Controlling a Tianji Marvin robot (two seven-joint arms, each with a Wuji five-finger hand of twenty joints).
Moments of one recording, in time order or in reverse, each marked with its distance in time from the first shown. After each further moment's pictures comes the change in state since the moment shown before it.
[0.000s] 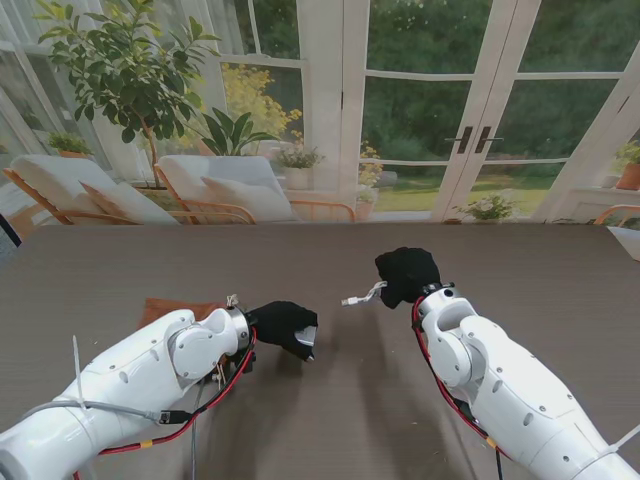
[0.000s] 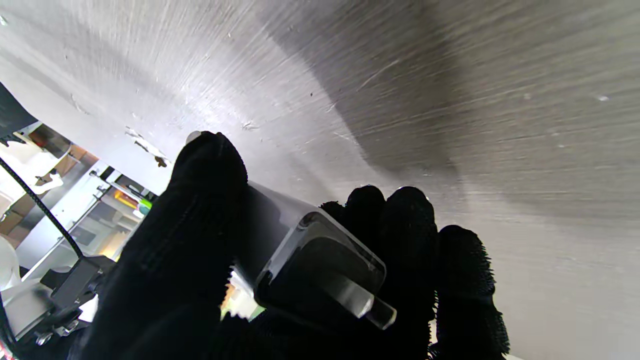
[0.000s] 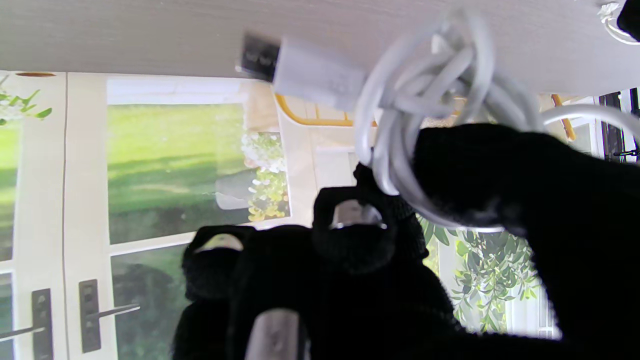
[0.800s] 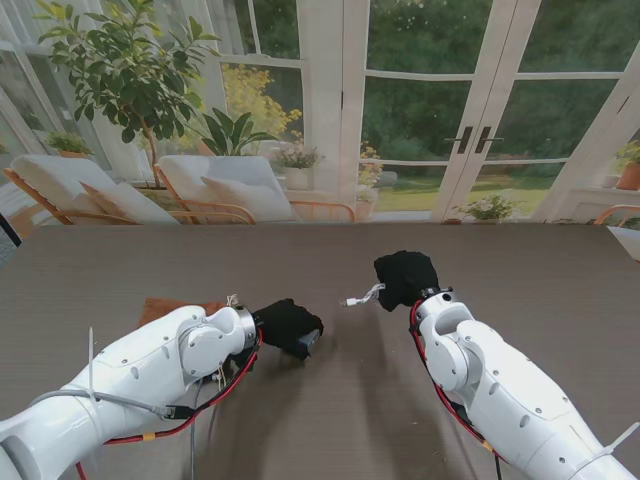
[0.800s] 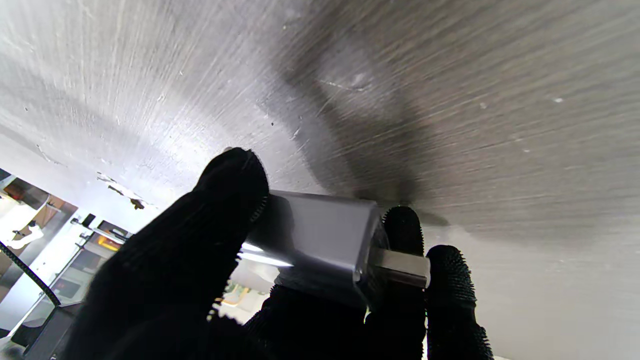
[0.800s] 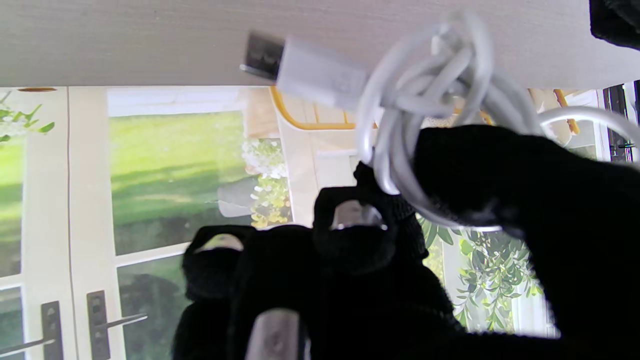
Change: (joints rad) left arm -0.062 -0.006 0.099 0.027 0.069 0.041 0.009; right arm -0.002 -0.011 -0.013 0.023 0.025 0.006 -0.030; left_hand -0.076 -0.035 0.344 0.000 -0.026 -0.078 -0.370 -0.162 -0.325 -0.030 -0.125 -0.614 -0.312 -0.039 -0.375 -0.132 -0.230 -0.138 -0.201 -0.158; right_hand 0.000 0.024 0.000 -0.042 -0.012 0.000 0.000 0.003 0.000 -0.001 0.000 0.009 0.000 -0.002 0.000 0.000 0.000 -0.005 0.000 0.000
